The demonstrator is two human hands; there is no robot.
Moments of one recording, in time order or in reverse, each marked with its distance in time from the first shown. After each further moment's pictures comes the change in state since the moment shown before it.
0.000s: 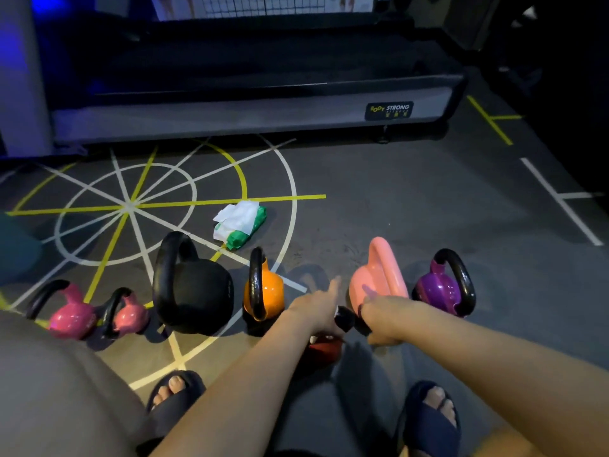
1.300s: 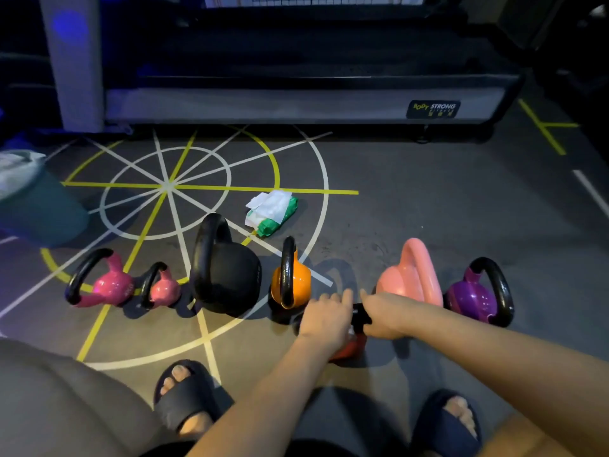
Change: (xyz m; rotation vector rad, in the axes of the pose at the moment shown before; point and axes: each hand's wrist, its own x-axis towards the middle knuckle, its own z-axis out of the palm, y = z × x) left_hand -0.029 -0.021 0.047 0.142 0.321 -0.077; right_hand 0.032 -0.034 -0.010 0.162 0.131 -0.038
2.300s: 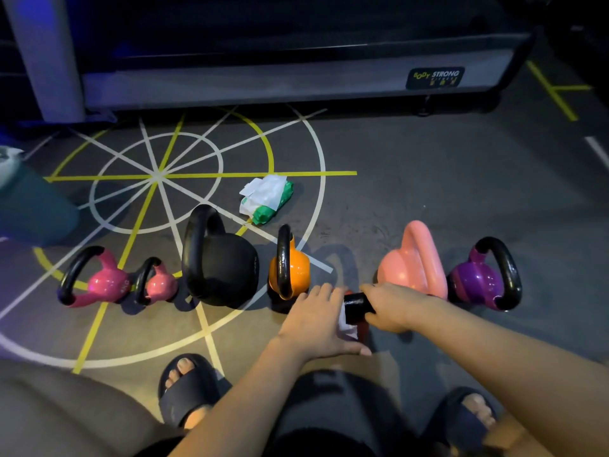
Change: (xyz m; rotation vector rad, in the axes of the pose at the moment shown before) left_hand -0.018 -0.028 -0.001 -0.130 -0.007 0.113; right_hand 0.014 0.013 0.015 0.096 0.027 -0.032
